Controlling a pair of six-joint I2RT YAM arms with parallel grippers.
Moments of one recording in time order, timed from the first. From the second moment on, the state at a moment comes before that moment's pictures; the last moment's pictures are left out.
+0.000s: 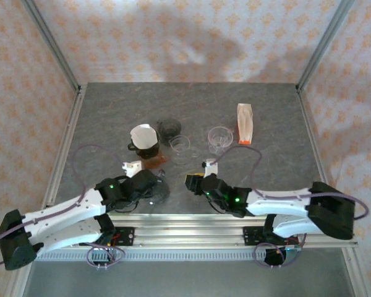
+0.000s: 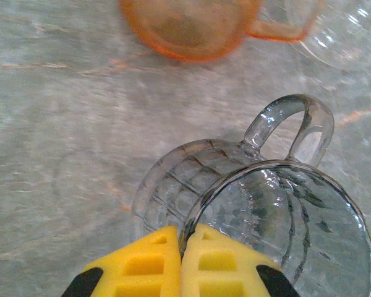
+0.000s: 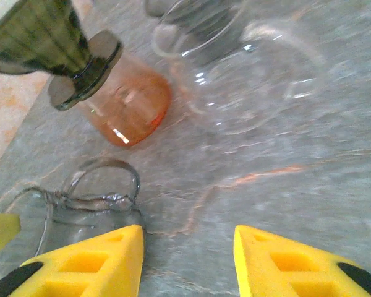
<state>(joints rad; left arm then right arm) -0.94 0.94 0.61 -0.79 -0.40 -1.06 1.16 1.18 0.44 0.19 0.44 0.86</state>
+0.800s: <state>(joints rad) -1.07 1.34 0.80 -0.55 -0.36 -1.04 1.15 0.79 0.42 -0.31 0.59 0.93</state>
